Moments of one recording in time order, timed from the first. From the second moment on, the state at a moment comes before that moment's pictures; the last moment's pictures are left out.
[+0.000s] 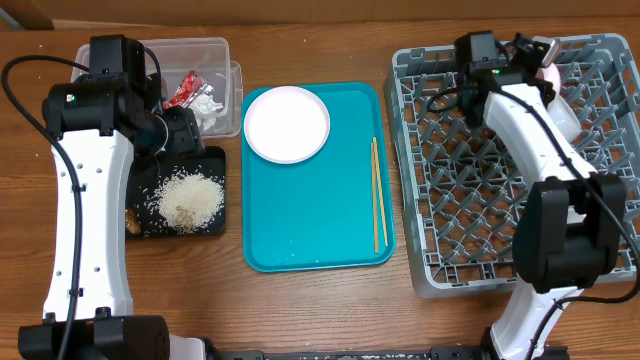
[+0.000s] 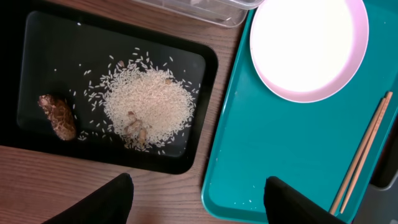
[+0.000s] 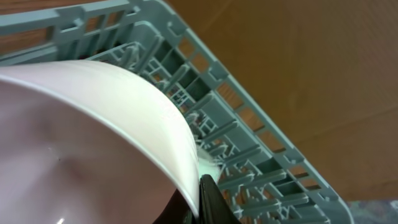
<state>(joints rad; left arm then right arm) 0.08 1.61 1.71 -1.38 0.07 -0.26 0.11 2.00 1.61 -0.84 1.12 0.51</state>
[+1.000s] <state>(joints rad) 0.08 1.61 1.71 -1.37 0.07 -0.26 0.20 1.99 1.57 -1.13 0.83 0.73</state>
